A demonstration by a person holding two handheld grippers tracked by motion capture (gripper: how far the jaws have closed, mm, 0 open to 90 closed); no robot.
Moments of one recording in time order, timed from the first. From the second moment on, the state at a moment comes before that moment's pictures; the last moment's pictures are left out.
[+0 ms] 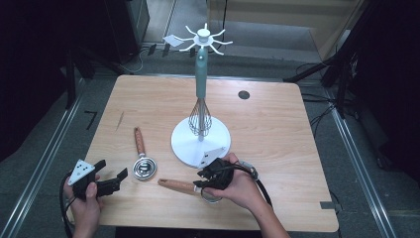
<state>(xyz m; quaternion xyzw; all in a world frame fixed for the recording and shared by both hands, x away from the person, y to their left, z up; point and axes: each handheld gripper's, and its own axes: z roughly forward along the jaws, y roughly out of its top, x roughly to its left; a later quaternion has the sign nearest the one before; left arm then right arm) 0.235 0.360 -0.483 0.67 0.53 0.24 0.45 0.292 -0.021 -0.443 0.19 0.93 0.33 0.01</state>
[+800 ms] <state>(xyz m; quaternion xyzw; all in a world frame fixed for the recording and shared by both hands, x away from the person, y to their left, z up) 0.234 0.360 -0.483 0.67 0.53 0.24 0.46 0.296 0.010 -0.454 0.17 0.96 0.24 -0.03</state>
